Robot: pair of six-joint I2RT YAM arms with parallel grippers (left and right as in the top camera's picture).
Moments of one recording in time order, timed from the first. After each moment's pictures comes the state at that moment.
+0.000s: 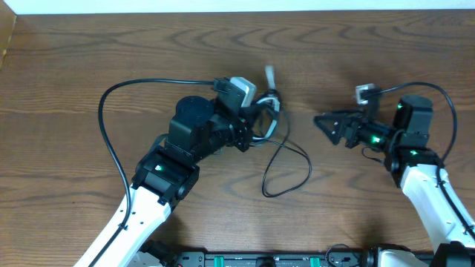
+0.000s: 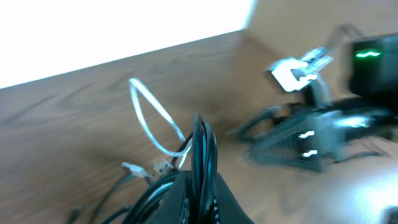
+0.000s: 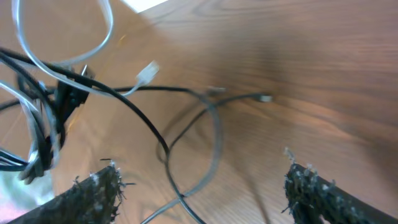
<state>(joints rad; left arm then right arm) -0.53 1.13 0.91 -0.13 0.35 -0.15 -0.07 1.33 0.66 -0.01 -0.94 0.20</state>
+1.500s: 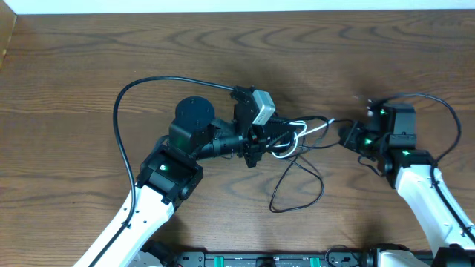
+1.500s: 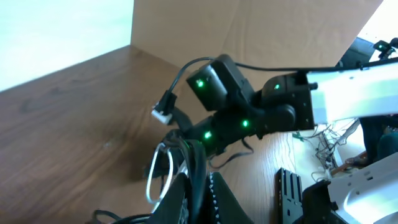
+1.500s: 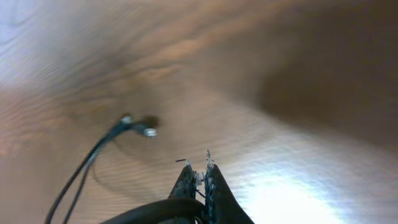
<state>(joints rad) -0.55 1.14 0.91 0.02 0.77 -0.17 -0.02 1.32 0.66 -0.30 -0.30 0.54</state>
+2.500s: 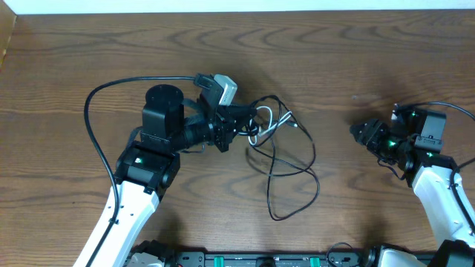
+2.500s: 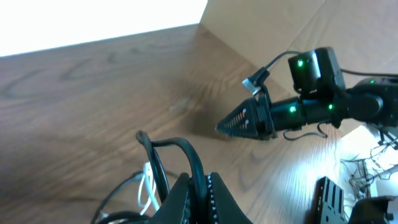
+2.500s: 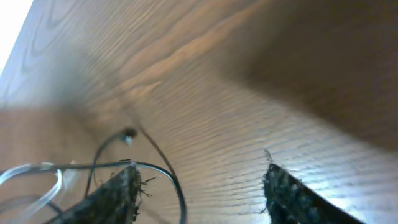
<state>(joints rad) -0.33 1.13 0.91 -0.17 0.75 -0.15 -0.21 1.32 0.66 -0.31 -0.48 0.46</state>
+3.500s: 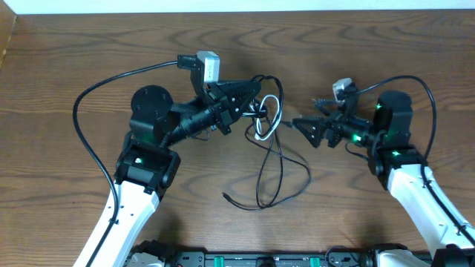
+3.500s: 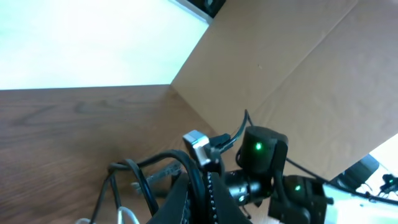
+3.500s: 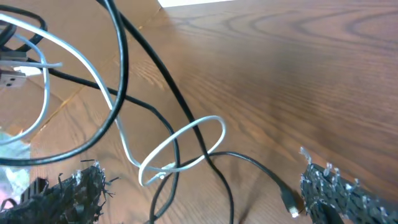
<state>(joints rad) -0.33 1.13 0.91 0.21 0.75 -0.62 0.10 1.33 0.66 0.16 -0.85 0.17</state>
